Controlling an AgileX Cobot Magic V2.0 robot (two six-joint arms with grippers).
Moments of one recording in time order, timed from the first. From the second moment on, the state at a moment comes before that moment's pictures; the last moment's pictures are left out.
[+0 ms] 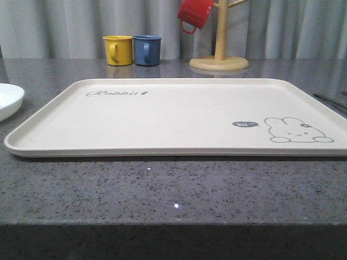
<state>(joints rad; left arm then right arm) 0.01 -0.01 0.00 -0.07 0.15 0.10 -0.08 -0.01 0.03 -0.02 0.25 0.06</state>
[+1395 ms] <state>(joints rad) 0.01 0.42 -0.52 0.00 0.29 0.10 -0.08 0.32 -0.56 -0.01 0.49 0.06</state>
